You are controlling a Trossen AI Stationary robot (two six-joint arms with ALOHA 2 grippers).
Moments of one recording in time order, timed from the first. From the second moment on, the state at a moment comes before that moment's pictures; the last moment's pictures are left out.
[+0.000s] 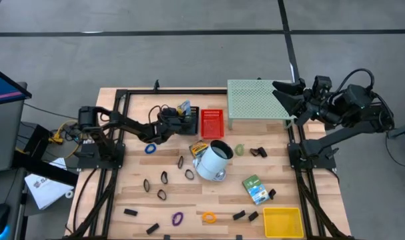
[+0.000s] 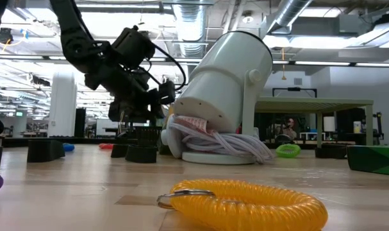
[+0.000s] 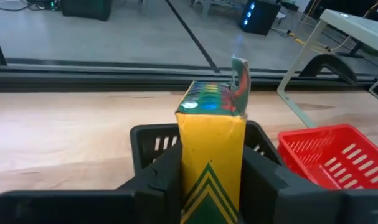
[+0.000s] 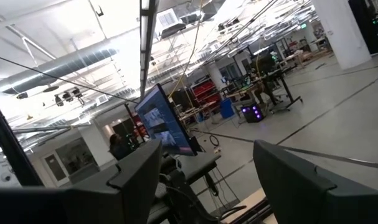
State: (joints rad) left arm 0.20 1.72 0.60 0.59 -0.87 -0.72; right arm 0.25 0.82 1.20 -0.06 0.60 0.31
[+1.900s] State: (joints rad) left arm 0.54 1.41 1.29 -0.76 -0.04 -0.21; right arm 0.27 0.81 1.20 -0.05 0.60 0.31
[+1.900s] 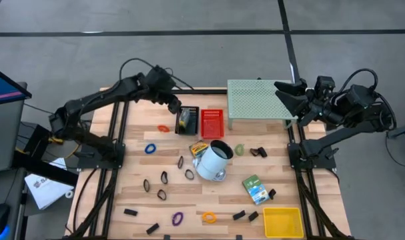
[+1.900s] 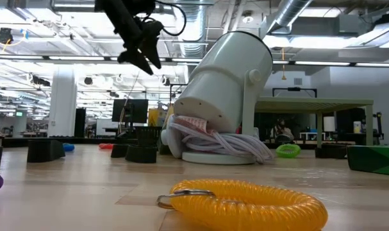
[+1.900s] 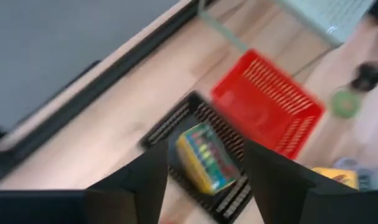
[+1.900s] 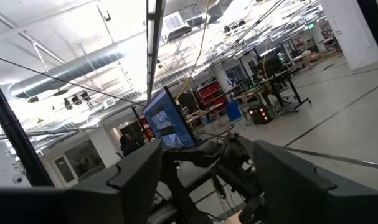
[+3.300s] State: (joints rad) left arm 0.42 1.75 1.34 -0.78 -0.18 -0.38; right arm 0.27 0.76 1.20 -0.05 0.57 0.26
